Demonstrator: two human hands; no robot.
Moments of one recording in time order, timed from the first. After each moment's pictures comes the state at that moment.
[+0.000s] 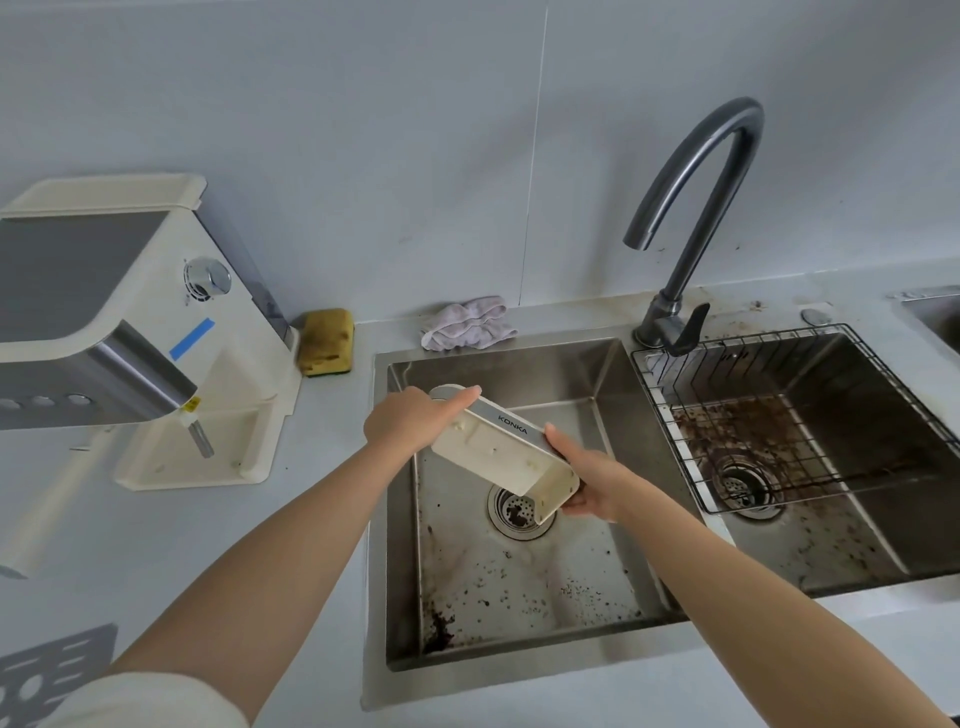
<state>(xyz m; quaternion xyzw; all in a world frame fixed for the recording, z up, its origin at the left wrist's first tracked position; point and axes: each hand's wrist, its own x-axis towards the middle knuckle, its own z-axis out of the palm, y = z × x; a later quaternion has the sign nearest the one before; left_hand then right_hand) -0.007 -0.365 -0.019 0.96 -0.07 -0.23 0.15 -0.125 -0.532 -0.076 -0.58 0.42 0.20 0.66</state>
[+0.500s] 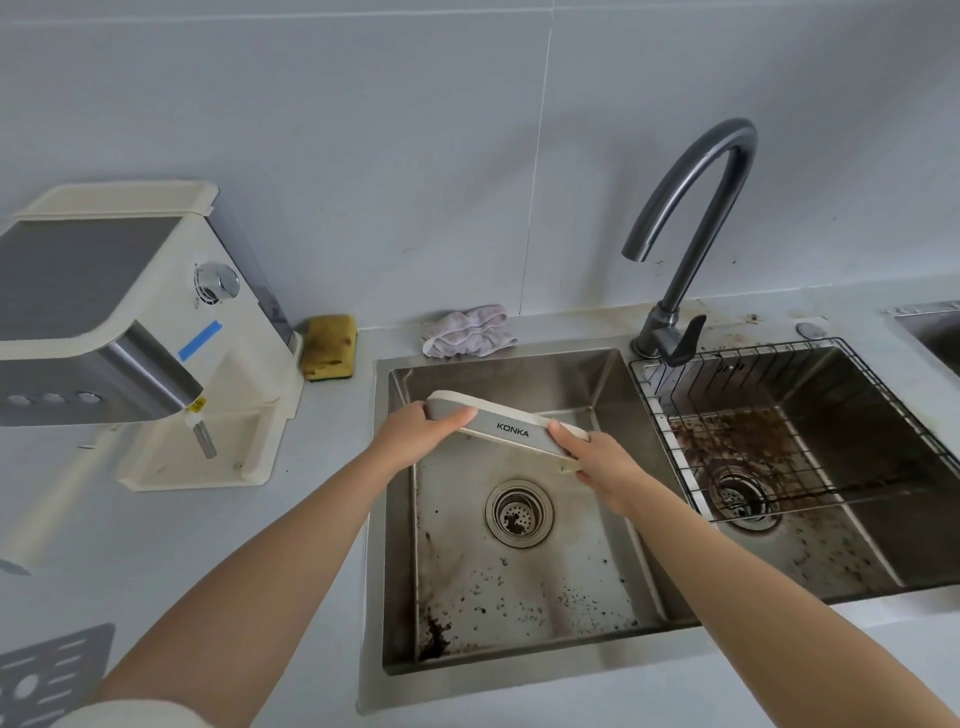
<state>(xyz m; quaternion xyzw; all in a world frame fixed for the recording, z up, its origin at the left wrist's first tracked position) -0.011 -0.349 -0.028 0.89 -0.10 -0.29 0.33 -0.122 -0.545 -0.066 -0.69 0.36 0.11 0.62</state>
